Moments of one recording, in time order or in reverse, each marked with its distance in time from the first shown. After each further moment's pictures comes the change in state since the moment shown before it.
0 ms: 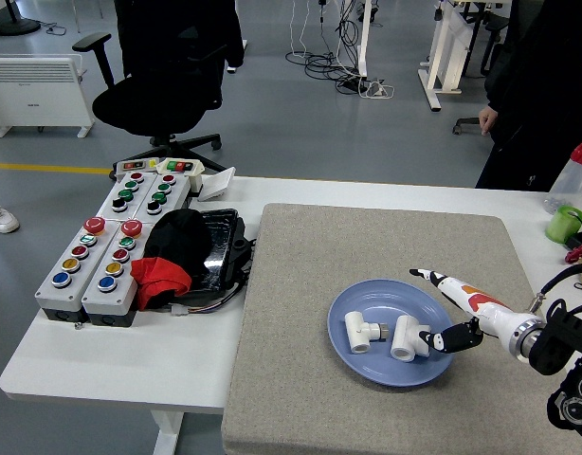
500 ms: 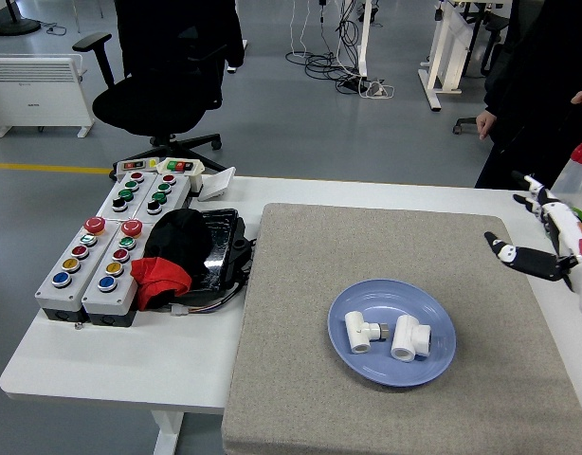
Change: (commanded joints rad) left arm -0.005 0.003 -0.014 0.003 0.019 0.000 -0.003; right arm -0.133 -0.018 0.294 -0.030 0.396 -0.496 0.390
